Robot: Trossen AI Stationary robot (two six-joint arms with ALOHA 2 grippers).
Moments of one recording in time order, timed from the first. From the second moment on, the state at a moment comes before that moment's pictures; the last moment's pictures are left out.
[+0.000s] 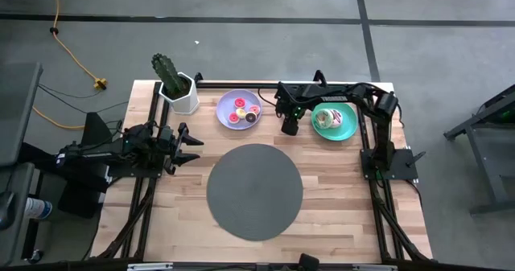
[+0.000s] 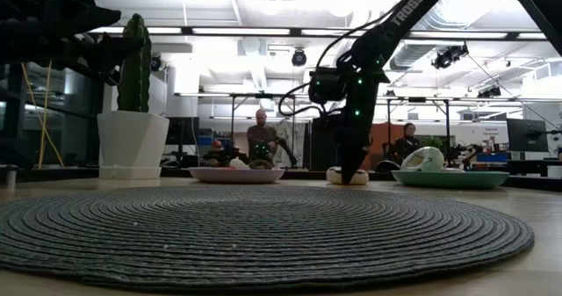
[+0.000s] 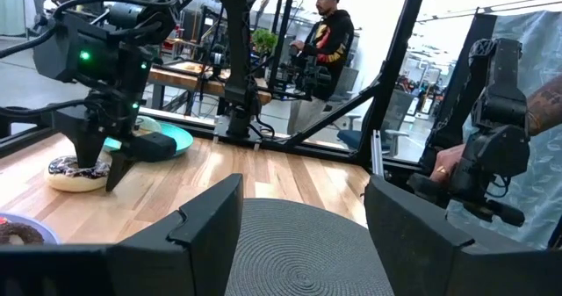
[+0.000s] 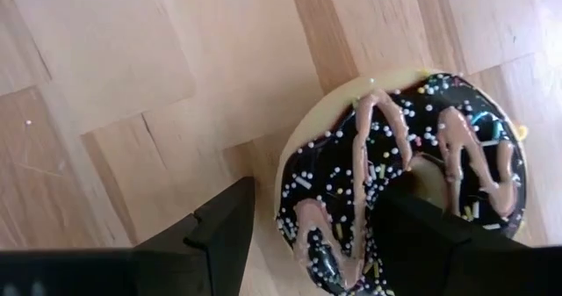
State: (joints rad) left arm 0.10 0.01 0.02 0.10 0.22 -0.24; right arm -0.52 1.97 1.26 -0.63 0.02 -0.18
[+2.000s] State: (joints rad) left arm 0.10 0.01 0.02 0.10 0.22 -0.24; right arm -0.70 1.46 1.26 -1.24 0.19 0.27
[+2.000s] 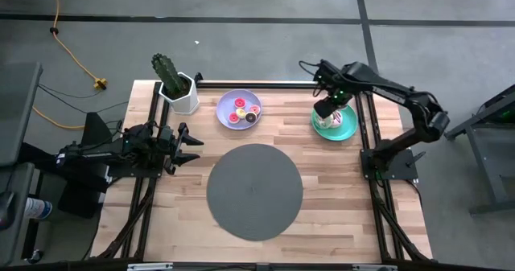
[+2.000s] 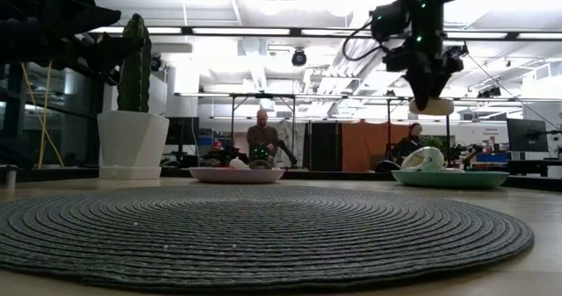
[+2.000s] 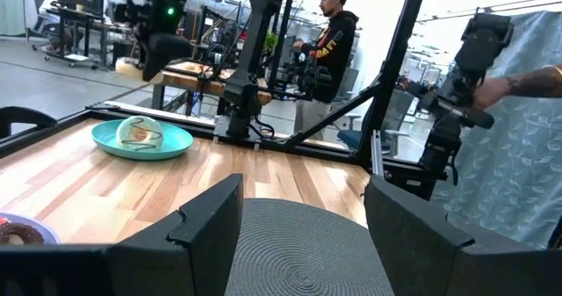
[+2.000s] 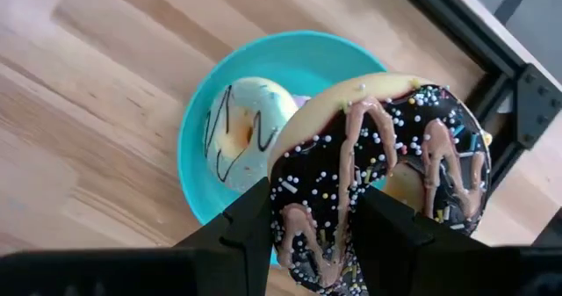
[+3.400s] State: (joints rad) left arm 0.10 0.01 0.02 0.10 0.22 -0.24; right arm -0.77 1.22 0.72 -0.91 0.05 0.34
